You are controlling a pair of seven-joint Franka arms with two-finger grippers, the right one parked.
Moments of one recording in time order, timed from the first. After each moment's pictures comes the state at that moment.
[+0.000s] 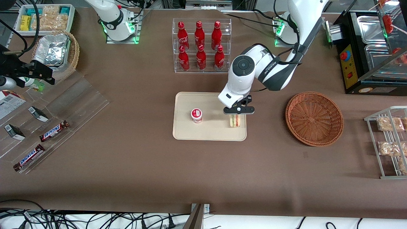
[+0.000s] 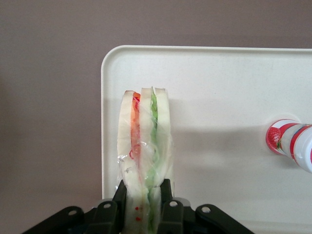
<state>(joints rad) -0.30 0.49 -0.37 -1.79 0.25 2.22 -0.83</state>
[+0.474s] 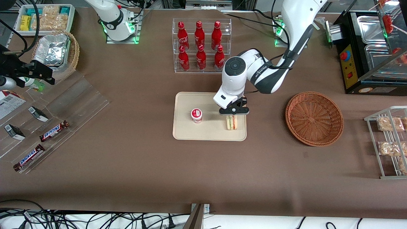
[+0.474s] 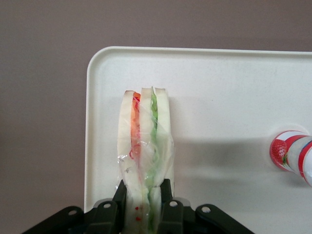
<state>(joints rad) -0.33 0.55 -0.37 -1.79 0.36 2.29 -0.94</state>
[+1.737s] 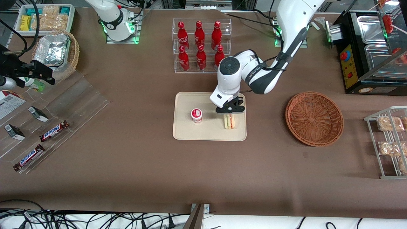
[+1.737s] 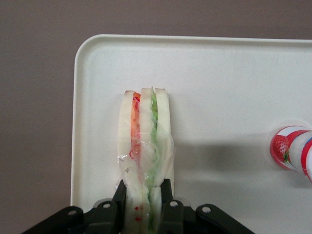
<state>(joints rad) -0.35 0.58 -0.37 -1.79 0.39 2.30 -1.00</state>
